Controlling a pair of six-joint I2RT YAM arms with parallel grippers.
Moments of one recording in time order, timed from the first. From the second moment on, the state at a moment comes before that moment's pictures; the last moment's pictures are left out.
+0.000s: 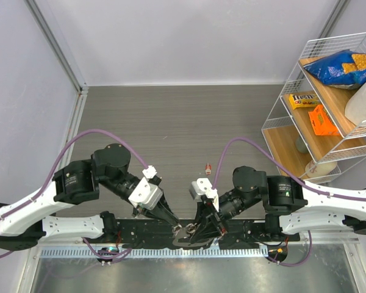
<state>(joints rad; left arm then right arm) -1.24 0.92 1.33 -0.74 0.84 0.24 1.44 0.92 1.05 -0.36 -0.56 0.23</state>
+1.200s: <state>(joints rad) -1.29 0.81 1.24 -0.64 0.56 0.18 1.44 0.89 1.05 -0.39 -0.42 0.21</state>
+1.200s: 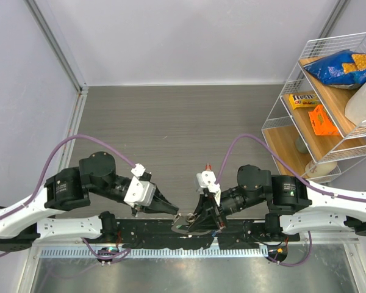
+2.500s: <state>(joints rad) -1.29 0.87 1.25 -0.69 0.71 0.21 1.43 0.95 1.08 -0.43 -0.52 0.21</state>
